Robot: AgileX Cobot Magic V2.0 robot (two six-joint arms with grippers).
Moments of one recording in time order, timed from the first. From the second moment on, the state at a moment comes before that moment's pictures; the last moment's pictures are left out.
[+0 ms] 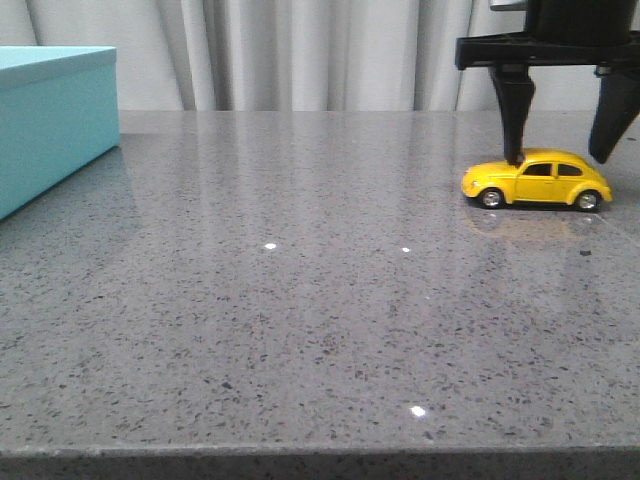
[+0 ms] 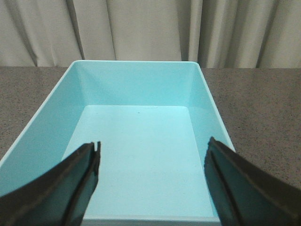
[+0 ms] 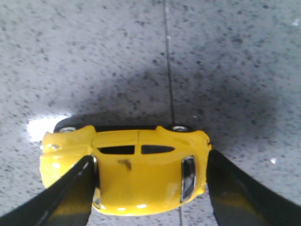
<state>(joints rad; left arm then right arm) -0.01 0.48 -0.55 0.01 0.34 -0.08 0.28 1.83 -1.60 -0.06 1.22 0.44</state>
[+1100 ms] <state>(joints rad) -0.01 0.53 -0.56 -0.06 0.32 -0.08 0.44 1.55 -1.60 0.01 1.19 0.36</state>
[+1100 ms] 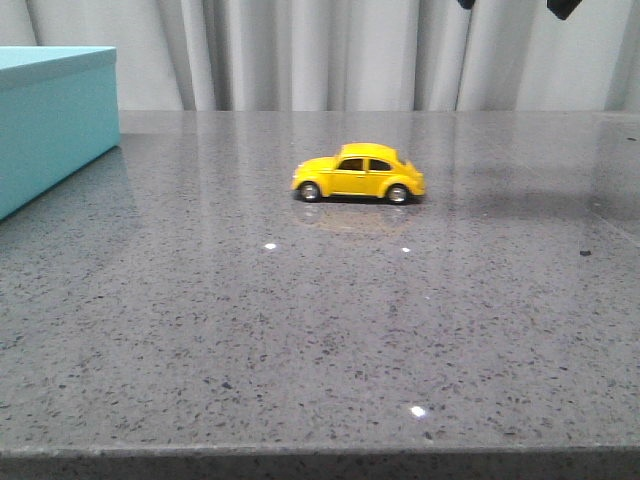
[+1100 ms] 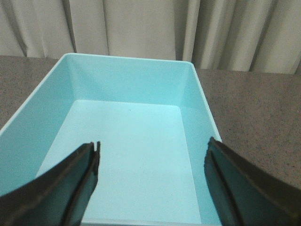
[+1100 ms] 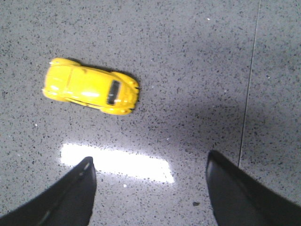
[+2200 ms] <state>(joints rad) -0.57 1.51 -1.47 -0.08 0.76 0.73 0.44 1.04 -1.44 -0.02 1.03 0.25</state>
